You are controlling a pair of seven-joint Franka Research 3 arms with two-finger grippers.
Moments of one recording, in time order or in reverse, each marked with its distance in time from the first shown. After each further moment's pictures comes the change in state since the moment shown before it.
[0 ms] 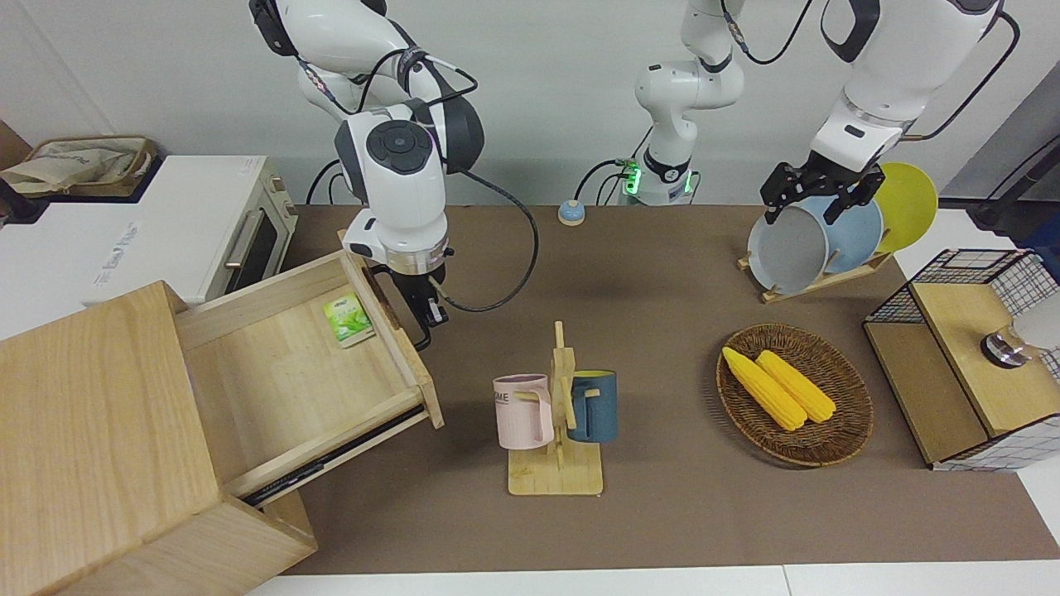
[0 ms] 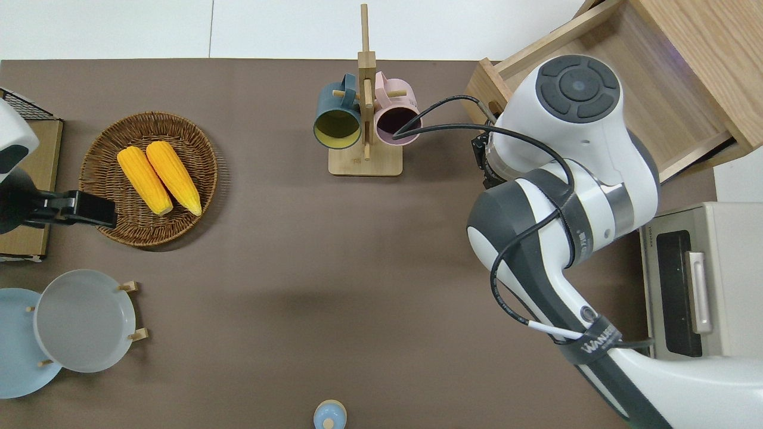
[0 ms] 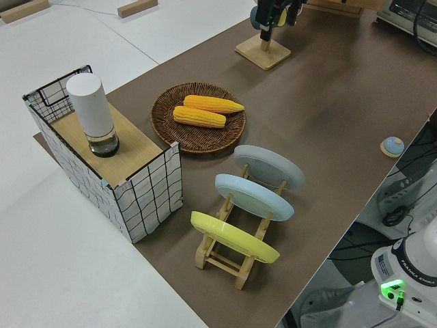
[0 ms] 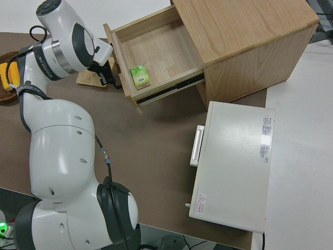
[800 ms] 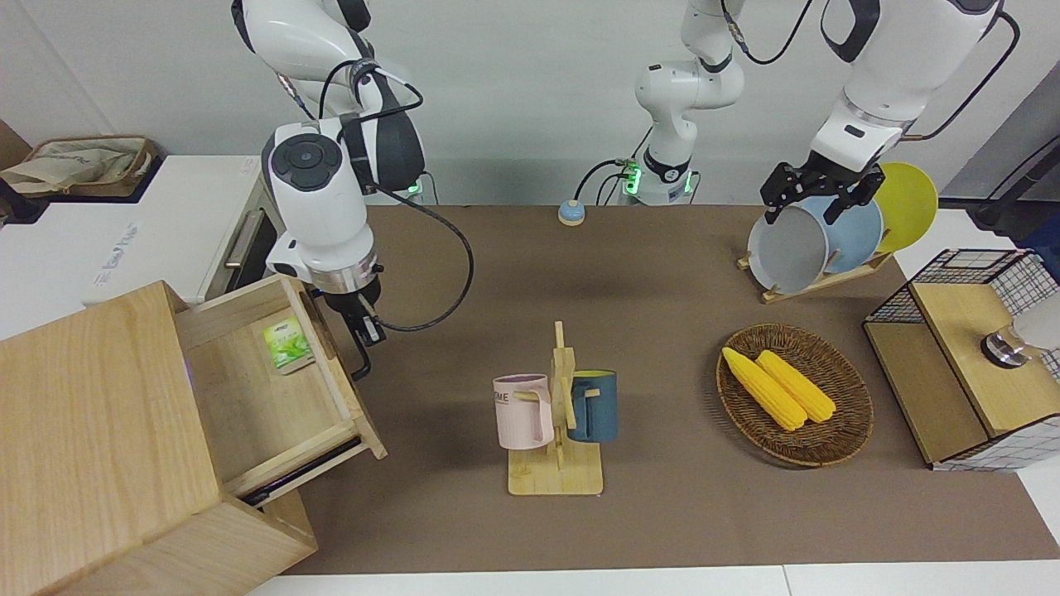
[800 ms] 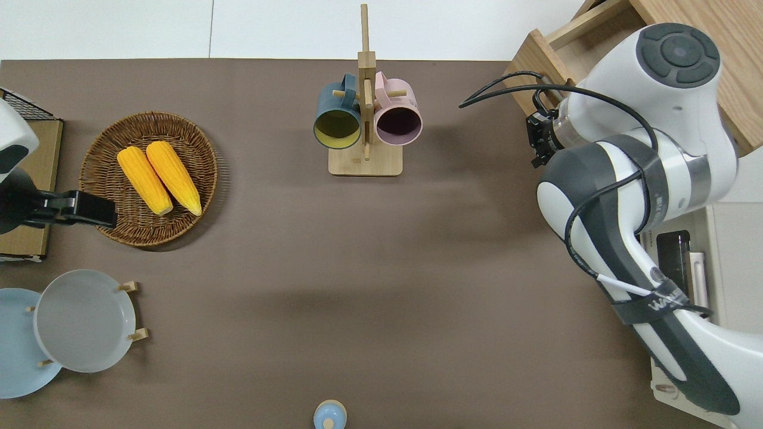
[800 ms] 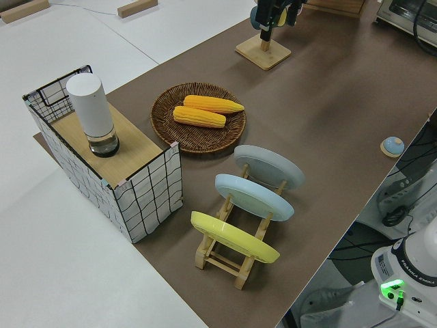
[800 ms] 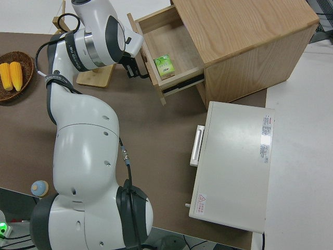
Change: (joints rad) left arm 0.000 0.000 0.000 0.000 0.000 0.000 0.000; right arm -0.133 0.021 0.000 0.034 0.000 0.013 -0.158
